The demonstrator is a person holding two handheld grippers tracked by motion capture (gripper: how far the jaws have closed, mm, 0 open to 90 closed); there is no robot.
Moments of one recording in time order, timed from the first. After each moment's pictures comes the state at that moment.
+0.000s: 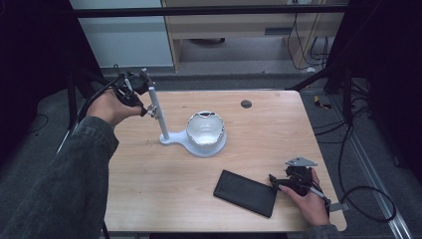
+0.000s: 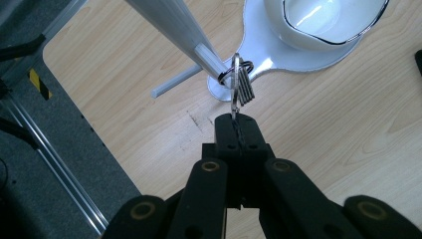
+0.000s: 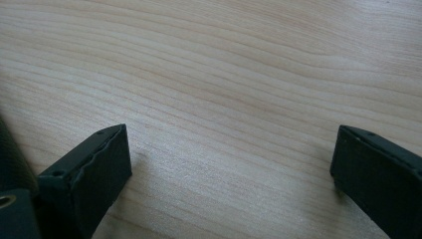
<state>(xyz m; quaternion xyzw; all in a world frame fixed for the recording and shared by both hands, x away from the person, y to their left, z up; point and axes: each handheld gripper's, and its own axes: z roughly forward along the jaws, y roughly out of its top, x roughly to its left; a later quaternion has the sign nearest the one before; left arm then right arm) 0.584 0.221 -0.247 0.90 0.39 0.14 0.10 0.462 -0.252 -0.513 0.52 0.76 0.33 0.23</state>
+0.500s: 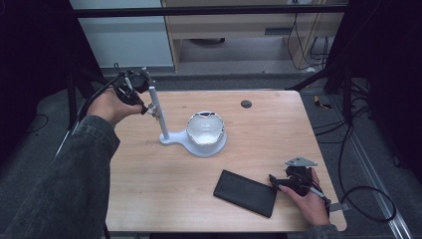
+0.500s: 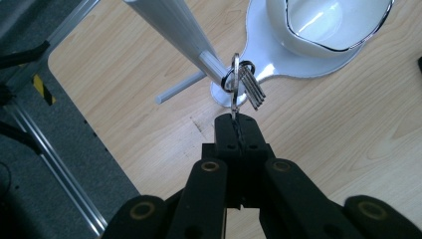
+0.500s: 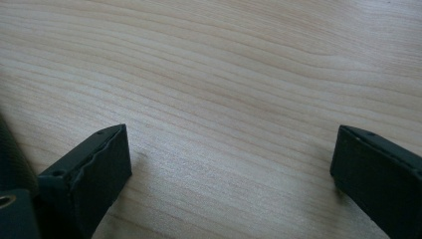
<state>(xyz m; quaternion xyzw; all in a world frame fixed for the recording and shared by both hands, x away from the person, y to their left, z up) 0.588 0.222 -0.246 0.90 0.39 0.15 0.11 0.462 -0.252 -0.513 0.52 0.76 0.33 0.22</state>
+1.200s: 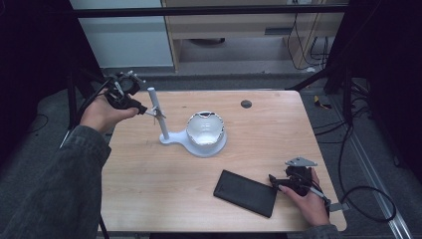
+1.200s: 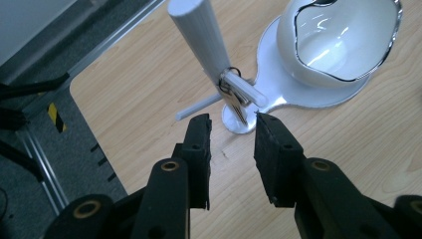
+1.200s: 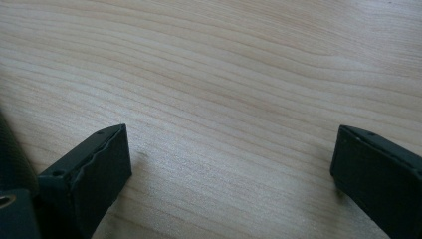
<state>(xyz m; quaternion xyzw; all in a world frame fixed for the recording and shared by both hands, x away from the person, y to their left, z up) 0.567 0.243 -0.252 0.88 0.38 0.20 0.20 0.462 -0.251 -0.513 0.52 0.76 0.33 0.22</state>
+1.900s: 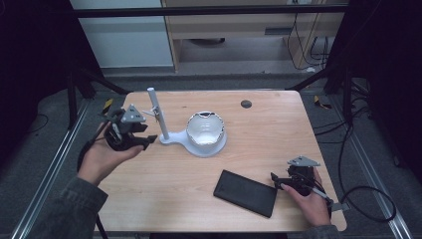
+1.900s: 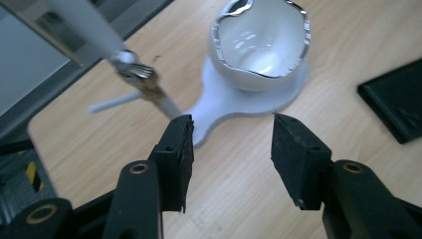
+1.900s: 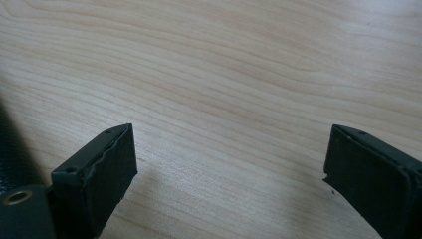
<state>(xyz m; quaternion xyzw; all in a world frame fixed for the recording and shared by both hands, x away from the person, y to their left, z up) 0.480 0.230 -0.304 0.87 0.31 0.23 0.30 0.458 -0.255 -0.503 0.51 0.75 0.34 0.24</state>
